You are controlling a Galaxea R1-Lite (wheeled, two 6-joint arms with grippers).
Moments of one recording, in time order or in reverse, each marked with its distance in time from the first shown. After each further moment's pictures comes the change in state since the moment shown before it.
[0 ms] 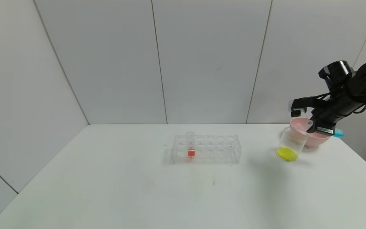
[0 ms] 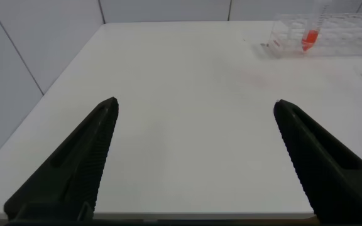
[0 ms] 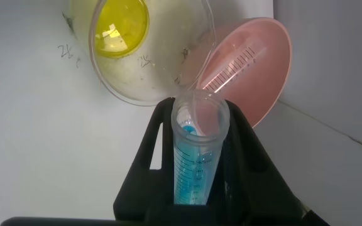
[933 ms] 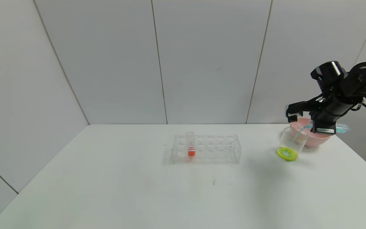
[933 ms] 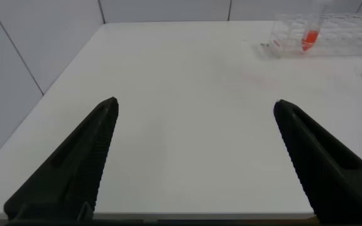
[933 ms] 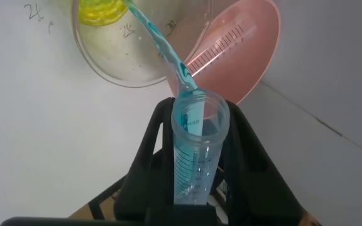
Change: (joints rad) left arm 0.000 0.000 0.000 0.000 0.000 0.000; right arm 0.042 0.004 0.000 -0.007 -0.184 -0.085
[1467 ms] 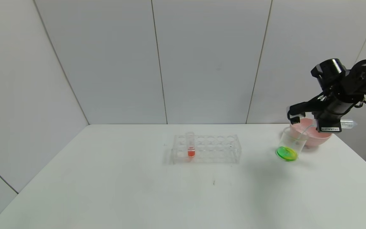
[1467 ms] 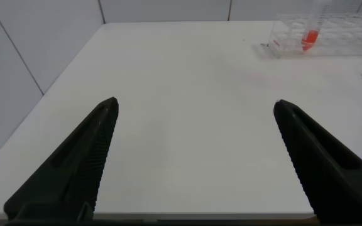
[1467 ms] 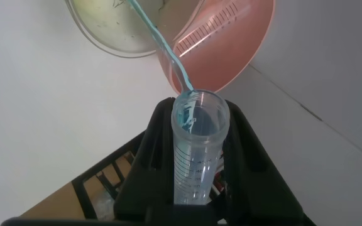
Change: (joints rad) left arm 0.000 0.000 0.000 0.000 0.000 0.000; right arm 0.019 -0.017 0.000 0.012 -0.092 -0.068
